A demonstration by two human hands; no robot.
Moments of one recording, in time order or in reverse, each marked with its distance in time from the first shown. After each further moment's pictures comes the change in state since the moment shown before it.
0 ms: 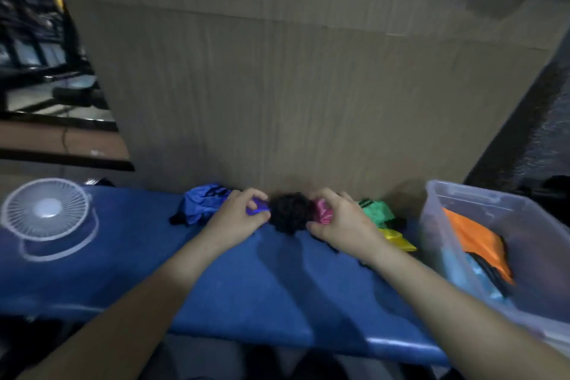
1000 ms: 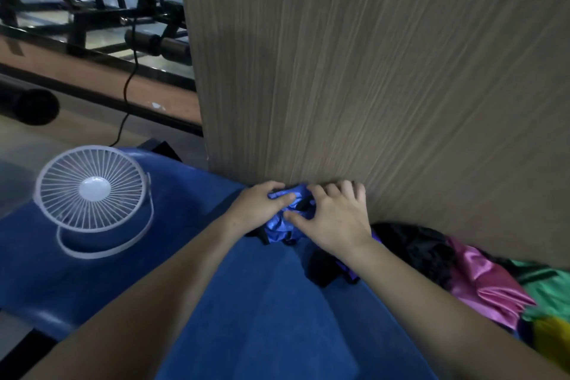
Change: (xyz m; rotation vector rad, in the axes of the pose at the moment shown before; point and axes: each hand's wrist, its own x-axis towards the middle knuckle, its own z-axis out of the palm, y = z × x) left_hand 0.121 -0.221 -0.054 -0.131 -0.016 -0.321; right_hand 0.198 -0.092 0.220 -0.506 0.022 -0.234
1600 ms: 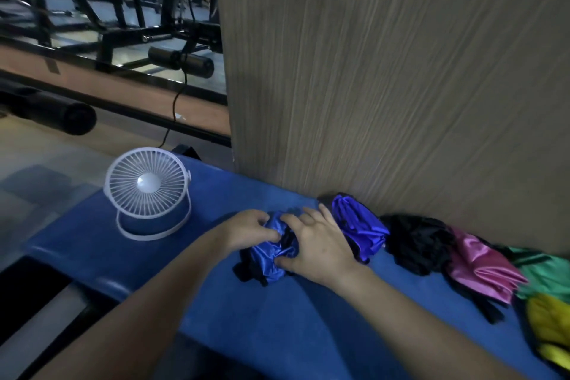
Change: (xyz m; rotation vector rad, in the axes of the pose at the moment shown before) left_hand -0.084 -0.021 -0.036 0.085 -0.195 -0.177; right_hand -0.061 -0.055 -0.006 0.173 -0.186 -0.277
